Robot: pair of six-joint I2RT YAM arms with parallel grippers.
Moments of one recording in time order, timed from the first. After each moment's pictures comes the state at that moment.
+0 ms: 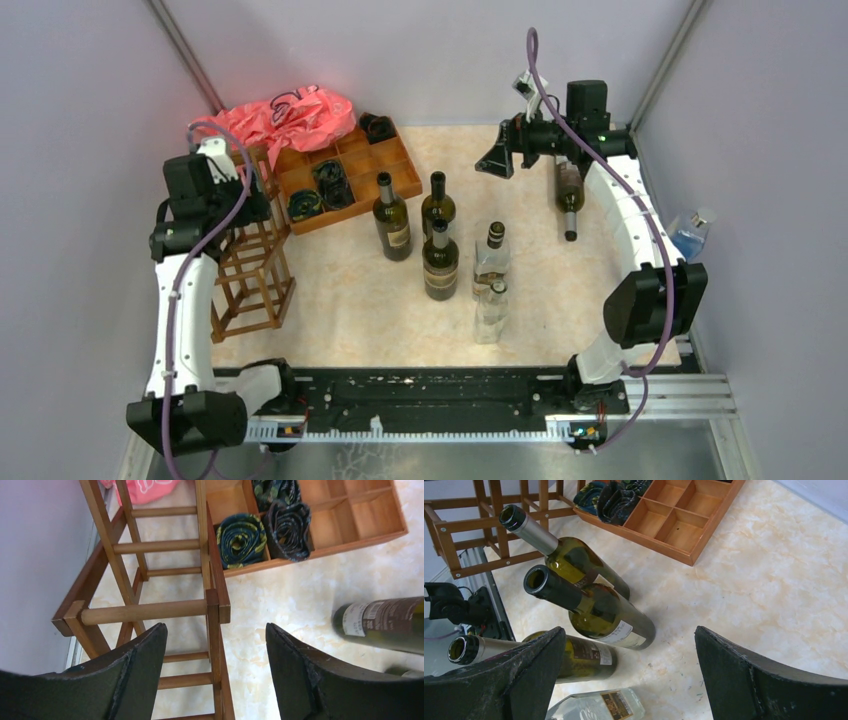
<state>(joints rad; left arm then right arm) 0.15 1.09 1.20 -0.70 0.04 -0.04 0.14 1.61 1.65 -0.62 -0.88 -0.14</state>
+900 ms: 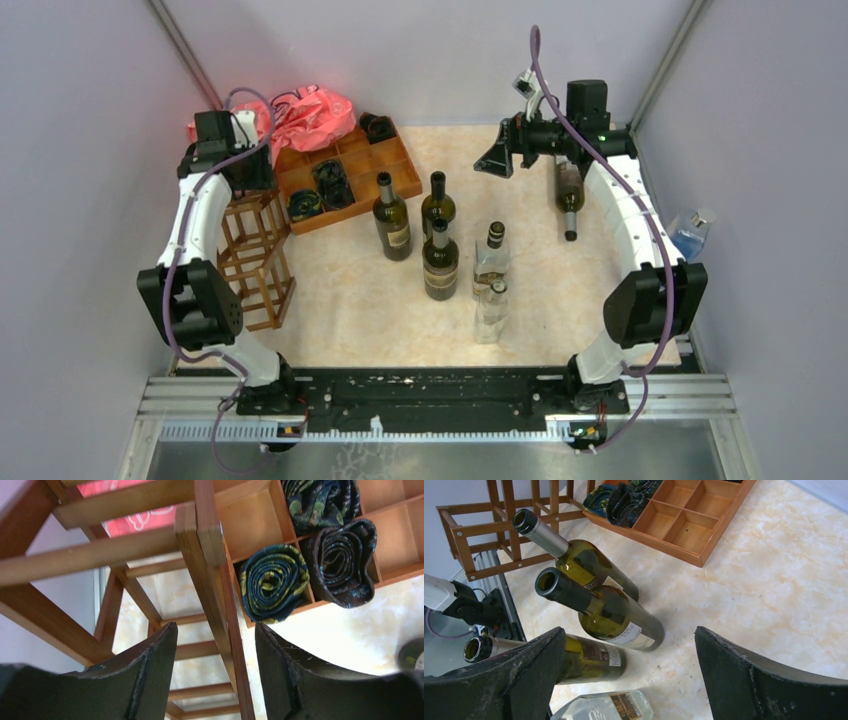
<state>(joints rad) 0.15 1.62 1.51 -0.67 0.02 0.11 0.14 1.61 1.65 -0.62 -0.91 -0.11</state>
